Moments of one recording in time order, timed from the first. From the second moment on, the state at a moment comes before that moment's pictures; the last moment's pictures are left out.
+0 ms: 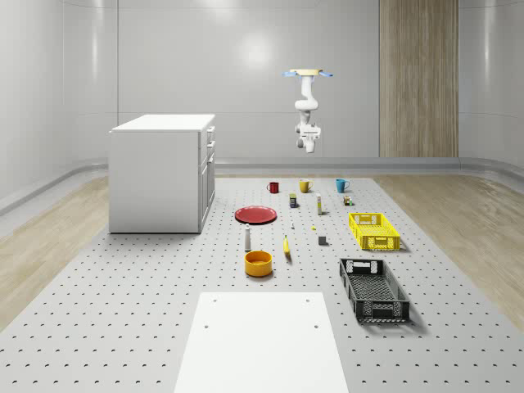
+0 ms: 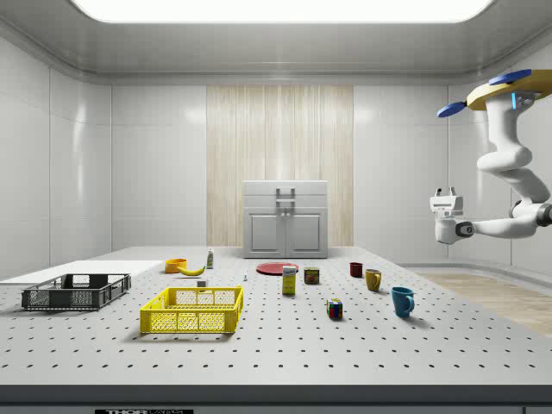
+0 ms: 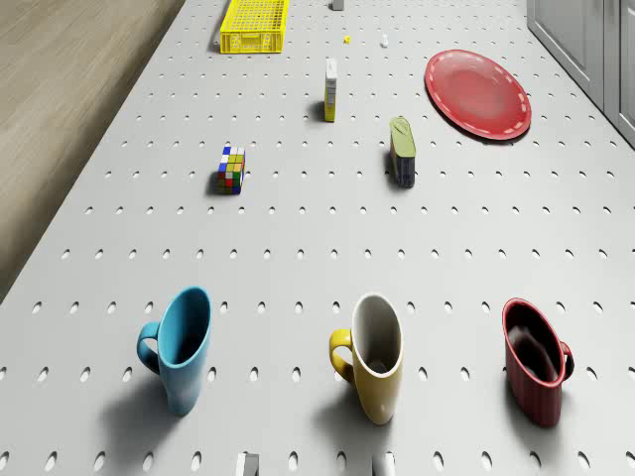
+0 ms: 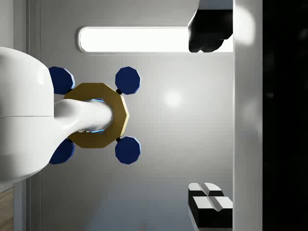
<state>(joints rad) 0.00 -0.79 0.00 -2.34 0.00 1.55 0.79</state>
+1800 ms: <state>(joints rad) -0.01 -0.71 0.01 -2.05 0.00 1.37 0.78</state>
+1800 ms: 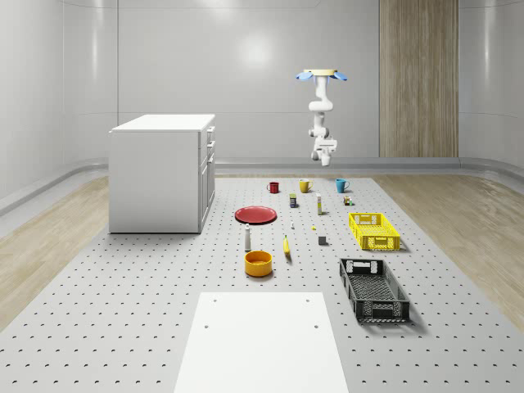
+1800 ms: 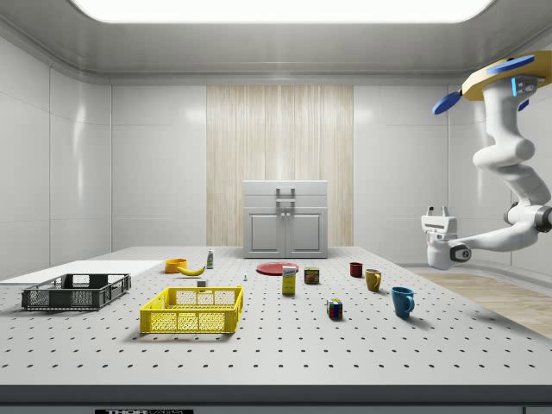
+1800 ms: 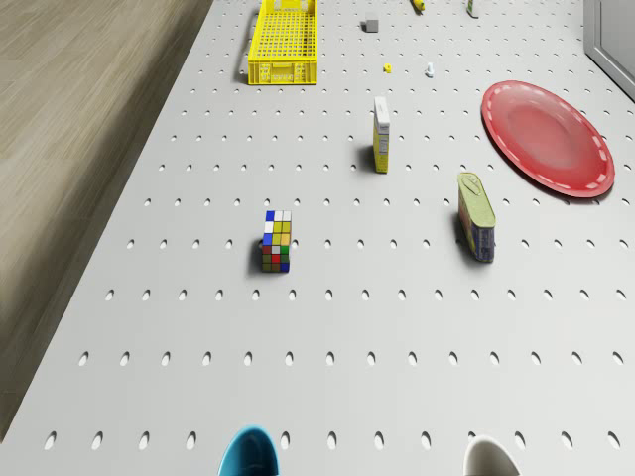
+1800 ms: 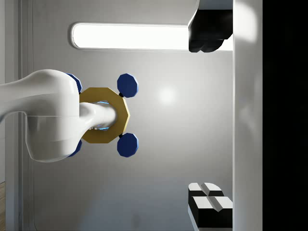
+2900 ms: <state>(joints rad) -0.02 -0.72 0.04 -2.06 -0.04 1.39 0.79</state>
